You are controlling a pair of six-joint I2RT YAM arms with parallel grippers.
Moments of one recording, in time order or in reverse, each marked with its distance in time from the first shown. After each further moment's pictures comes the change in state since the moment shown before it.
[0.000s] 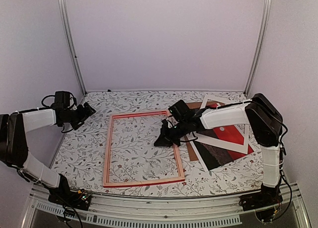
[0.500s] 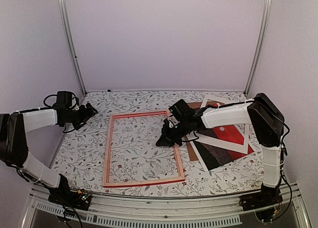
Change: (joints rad) left arm -0.035 0.004 0.000 0.000 -0.003 0.011; right arm 0.000 -0.023 0.000 -0.051 0.047 -0.021
